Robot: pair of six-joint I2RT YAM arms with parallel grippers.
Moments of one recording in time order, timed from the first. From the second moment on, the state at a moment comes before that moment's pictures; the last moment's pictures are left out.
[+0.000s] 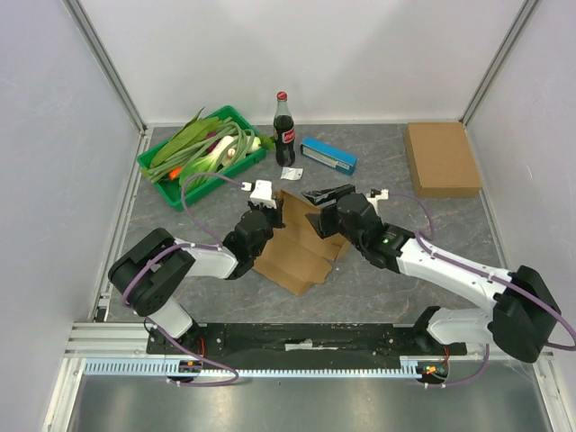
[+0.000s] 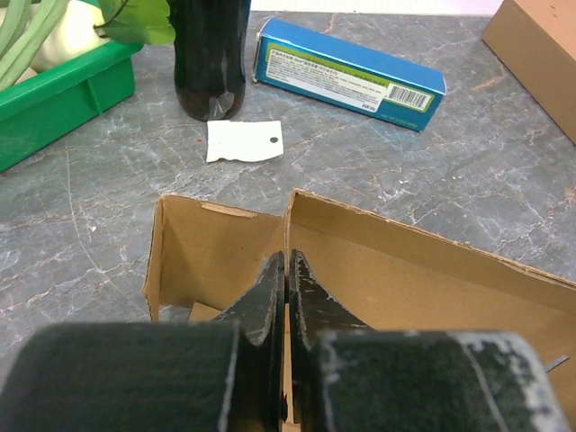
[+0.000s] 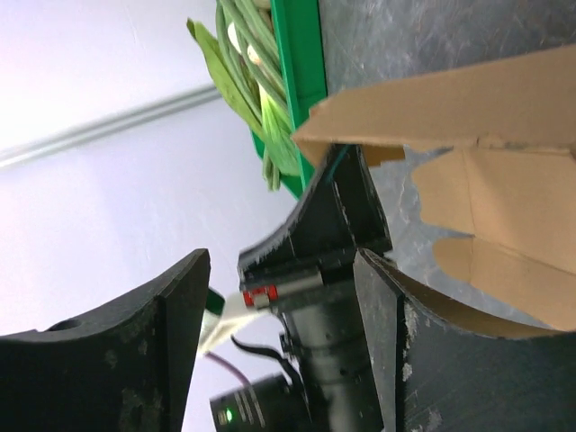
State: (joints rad) left arm -0.75 1.61 0.54 0.96 -0.43 -0.22; right arm 0.82 1.24 0.81 -0.01 0.30 1.78
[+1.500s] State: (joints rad) left arm -0.79 1.11 0.36 0.74 -0.33 -0.35; right arm 0.75 1.53 0.55 0.53 0.41 1.89
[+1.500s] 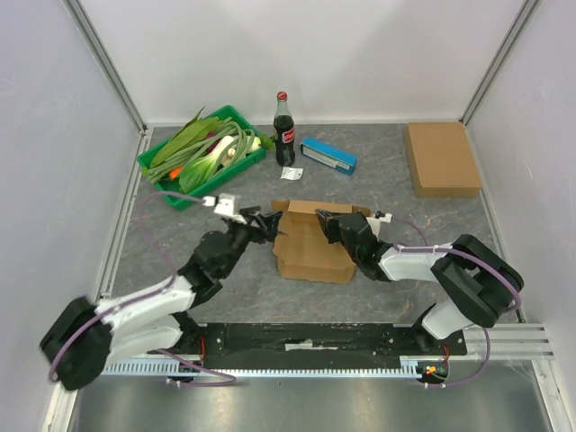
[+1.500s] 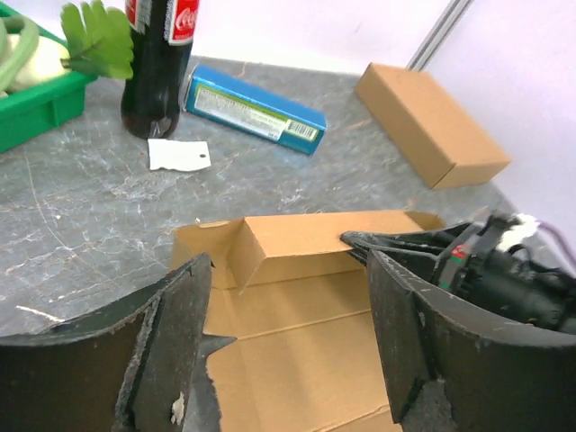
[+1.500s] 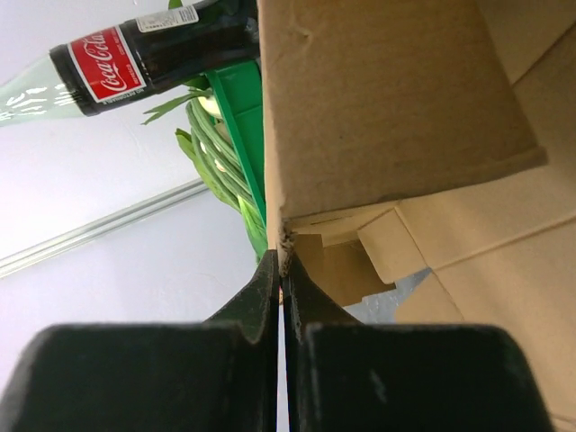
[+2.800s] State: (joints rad) left arm -0.26 1.74 0.58 1.01 0.74 -0.45; right arm 0.63 1.49 0.53 0.59 0.27 1.89
